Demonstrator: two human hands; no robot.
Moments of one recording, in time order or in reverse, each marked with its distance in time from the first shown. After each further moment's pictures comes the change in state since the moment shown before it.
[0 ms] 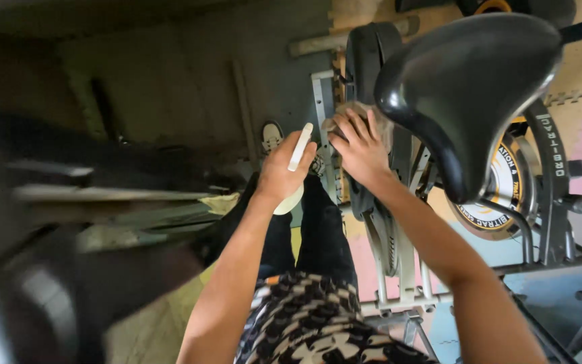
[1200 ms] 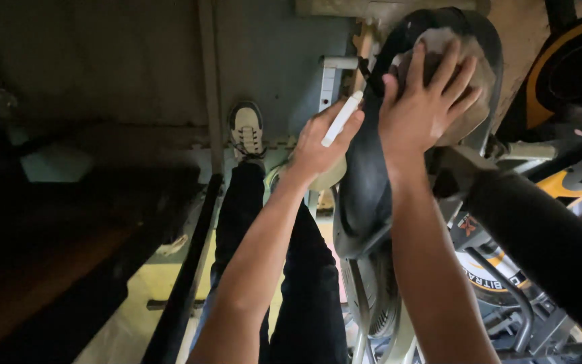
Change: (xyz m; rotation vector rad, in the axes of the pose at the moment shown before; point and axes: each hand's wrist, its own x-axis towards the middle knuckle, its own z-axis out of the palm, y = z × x) left_hand 0.203 -0.200 0.157 -0.367 0.038 -0.159; right_hand 0.083 0.119 0.239 -0.189 -0.038 0.548
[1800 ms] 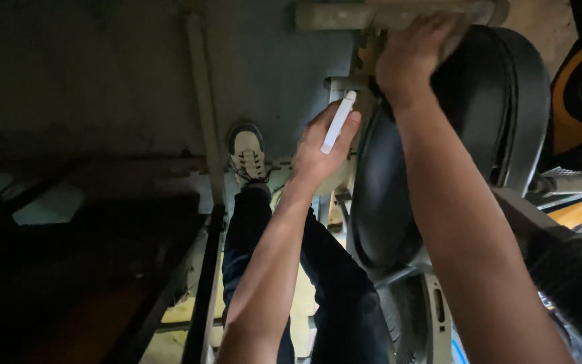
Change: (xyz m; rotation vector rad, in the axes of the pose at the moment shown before) left_hand 0.071 -0.048 -0.012 -0.007 0.004 -0.096; right_hand 0.102 0.042 0.243 -0.476 -0.342 -0.218
